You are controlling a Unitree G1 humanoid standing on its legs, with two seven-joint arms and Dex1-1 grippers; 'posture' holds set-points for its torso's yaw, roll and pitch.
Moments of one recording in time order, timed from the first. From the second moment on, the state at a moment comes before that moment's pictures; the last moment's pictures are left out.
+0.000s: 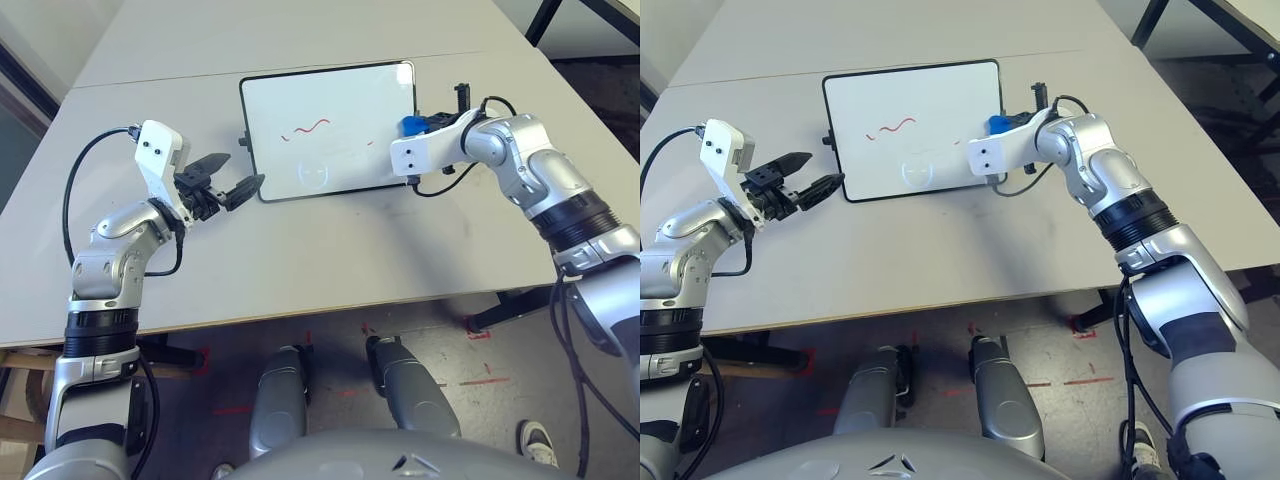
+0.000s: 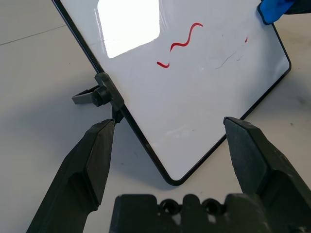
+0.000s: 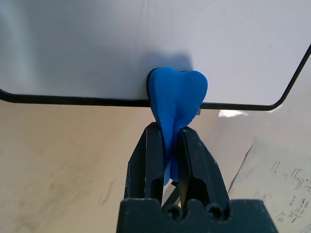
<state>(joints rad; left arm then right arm) -0.38 0.61 0.19 0.01 -0.44 0.46 -0.73 -0.98 -0.57 0.50 0.44 -0.81 0.05 0.66</state>
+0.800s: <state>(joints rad) -0.38 0.61 0.19 0.01 -0.44 0.46 -0.72 -0.95 -0.43 0.52 0.34 -0.81 0.10 0.73</state>
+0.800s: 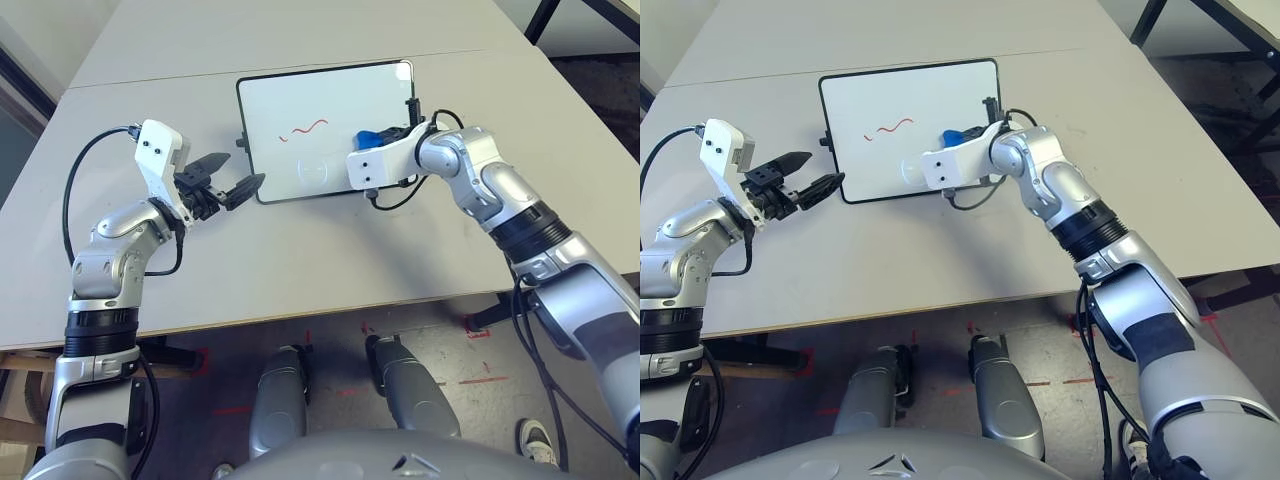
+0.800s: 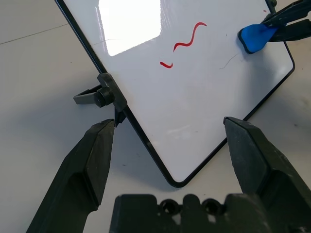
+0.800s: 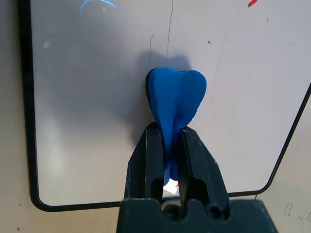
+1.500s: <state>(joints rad) -0.38 0.66 0.21 0.03 -0.44 0.45 -0.75 -1.08 -0.42 0.49 0.36 -0.79 0.13 0.75</state>
